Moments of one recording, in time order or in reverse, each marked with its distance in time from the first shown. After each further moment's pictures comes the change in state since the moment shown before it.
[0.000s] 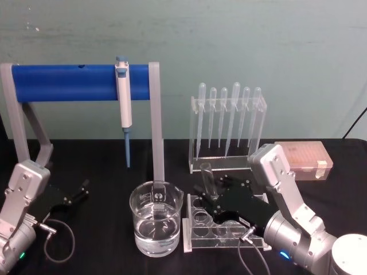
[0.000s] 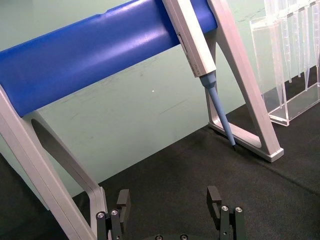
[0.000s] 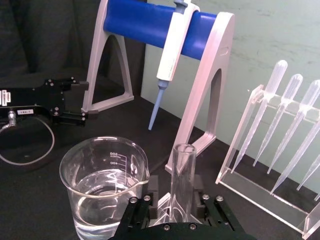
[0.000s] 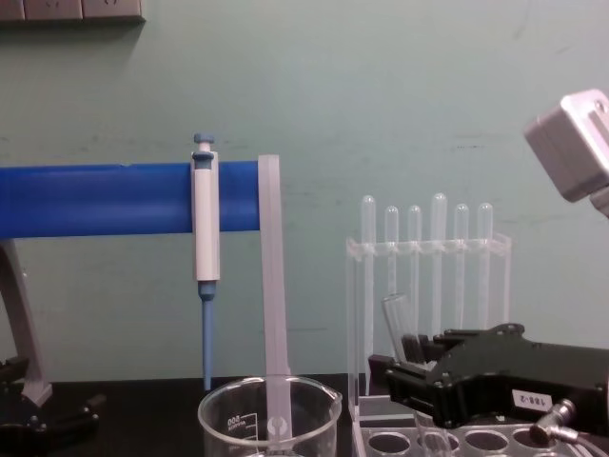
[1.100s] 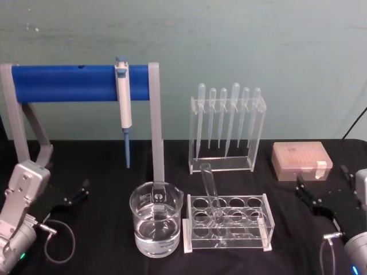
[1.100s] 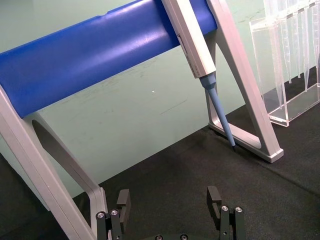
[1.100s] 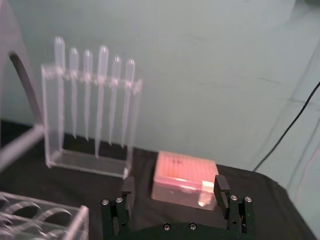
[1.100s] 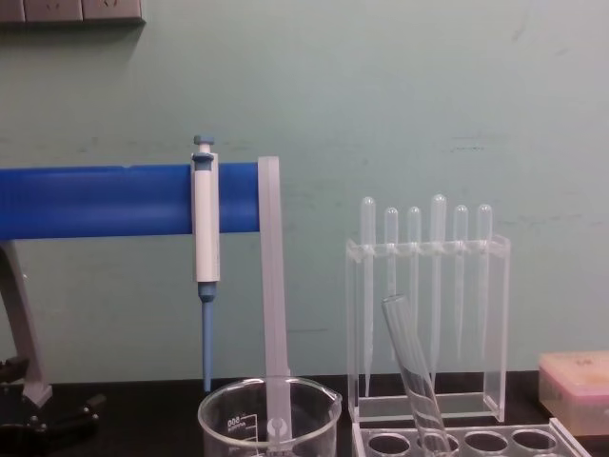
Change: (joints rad) left arm 0.000 0.000 0.000 0.000 0.000 0.000 0.000; right arm -0.273 -0.106 0.328 -0.047 -0.153 -0.180 -0.362
